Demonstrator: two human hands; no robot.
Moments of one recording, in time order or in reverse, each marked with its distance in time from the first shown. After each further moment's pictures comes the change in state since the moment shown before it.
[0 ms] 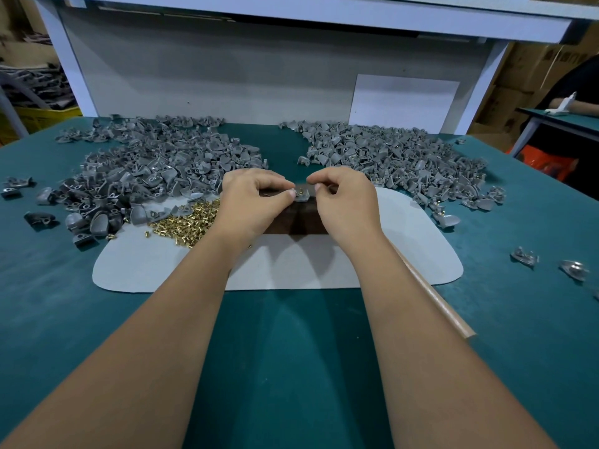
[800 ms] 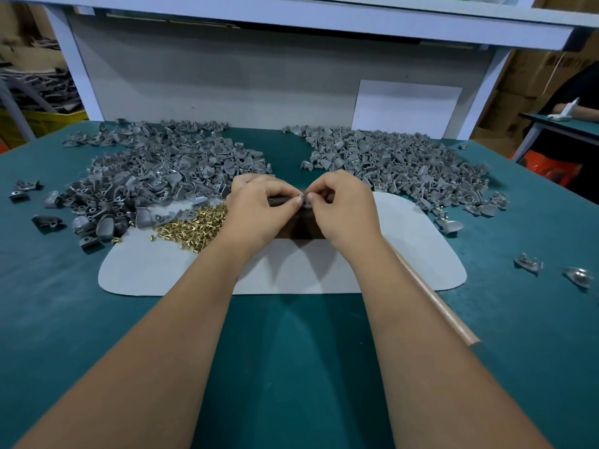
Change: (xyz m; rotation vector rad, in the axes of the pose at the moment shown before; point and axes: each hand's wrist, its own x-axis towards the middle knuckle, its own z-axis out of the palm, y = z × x) left_hand 0.002 -0.005 0.003 0.096 -0.017 0.095; right_hand 0.000 0.000 0.004 -0.095 -0.037 -0.096
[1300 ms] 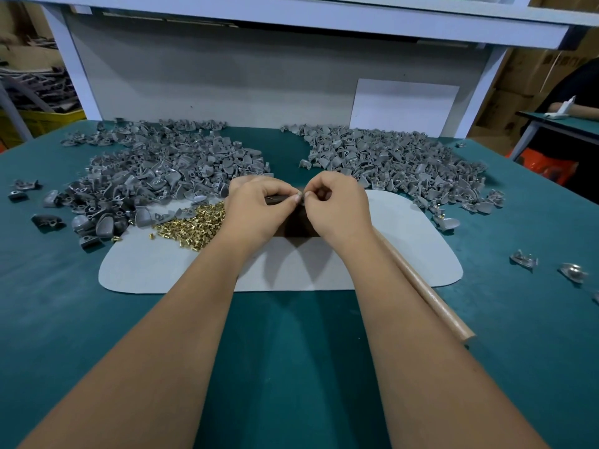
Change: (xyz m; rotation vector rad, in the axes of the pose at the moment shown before) left_hand -0.002 -0.001 0.001 -0.056 -0.009 -0.023; right_hand 0.000 -0.007 0.005 0.024 0.003 0.091
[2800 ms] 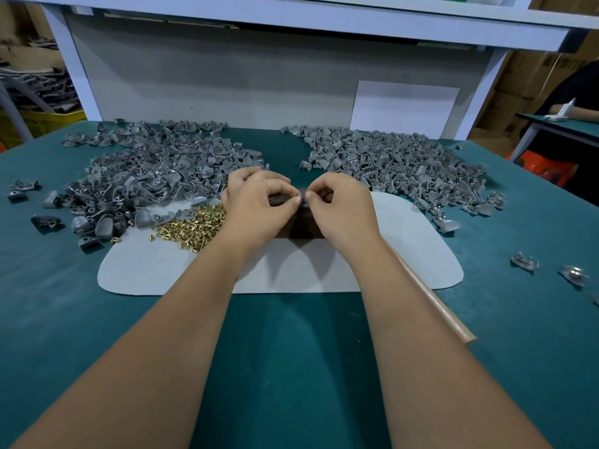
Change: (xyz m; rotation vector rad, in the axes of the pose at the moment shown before) left_hand -0.004 0.012 -0.002 0.147 0.039 -0.038; right_hand 0.001 0.008 -0.004 0.033 -0.027 -0.060
